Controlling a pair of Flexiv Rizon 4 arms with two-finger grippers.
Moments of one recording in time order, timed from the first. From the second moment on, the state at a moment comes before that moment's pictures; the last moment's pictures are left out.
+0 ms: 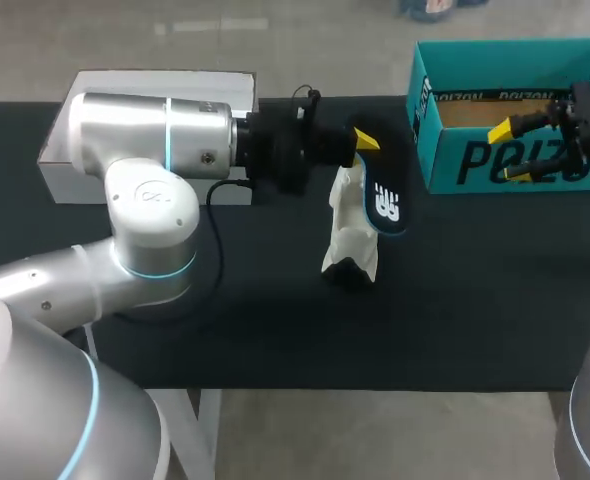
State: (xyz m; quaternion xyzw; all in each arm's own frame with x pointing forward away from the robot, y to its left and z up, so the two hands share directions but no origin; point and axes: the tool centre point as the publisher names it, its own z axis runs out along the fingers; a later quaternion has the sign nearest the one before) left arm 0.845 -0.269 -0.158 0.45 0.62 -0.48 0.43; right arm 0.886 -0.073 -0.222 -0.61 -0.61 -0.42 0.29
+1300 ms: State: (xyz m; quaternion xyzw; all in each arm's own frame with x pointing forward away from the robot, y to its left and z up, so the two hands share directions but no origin) left arm 0.836 -0.264 -0.189 0.46 0.65 -0.43 0.43; right arm 0.888 -0.114 -0.206 -0.65 -0.61 -0.37 0.26
